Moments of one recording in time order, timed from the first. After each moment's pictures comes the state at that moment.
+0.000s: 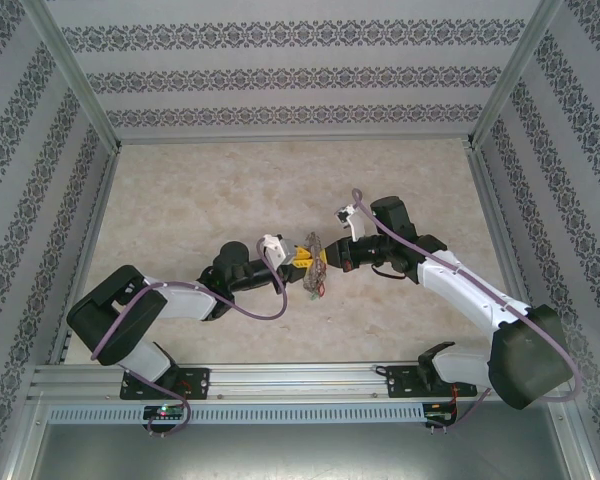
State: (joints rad) left arm -0.68 1.54 0.47 0.94 0.47 0.05; right arm 0.44 1.25 0.81 -0.33 -0.72 0.29
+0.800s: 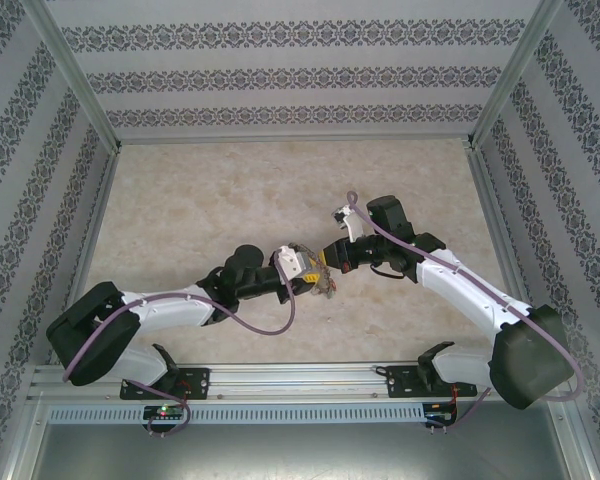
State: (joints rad) left arm -0.81 1.40 0.53 0.57 0.31 0.21; right arm 0.47 1.25 0.84 -0.38 -0.68 0.25
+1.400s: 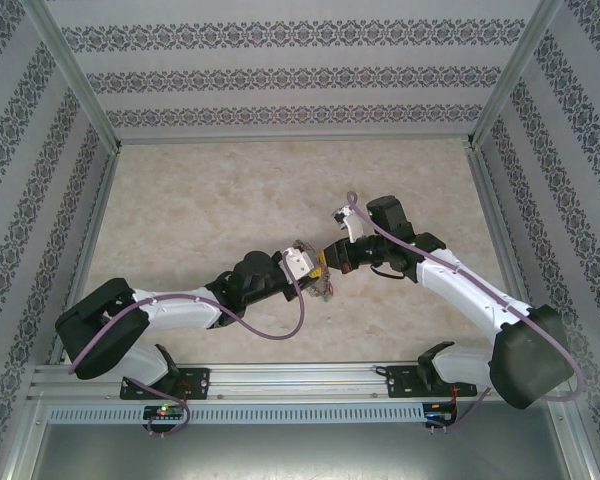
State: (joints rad) left arm -0.88 1.45 0.55 0.63 0.08 0.24; right arm 0.47 1.25 0.84 -0.39 -0.68 0.25
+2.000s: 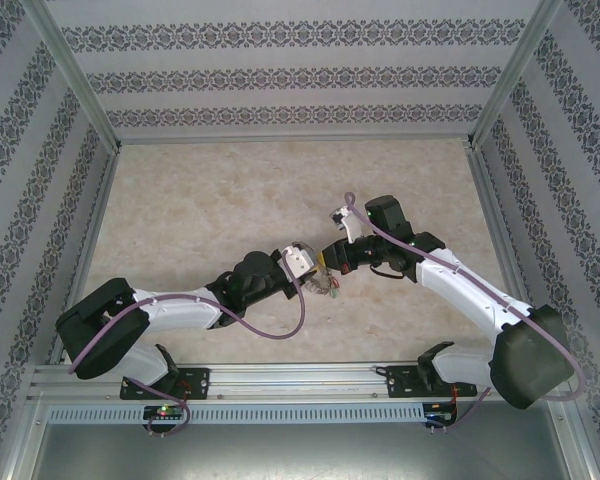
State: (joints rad) left arm -0.88 1.45 0.55 0.64 0.01 0.24; right arm 0.48 1.25 0.85 -0.41 -0.68 0.23
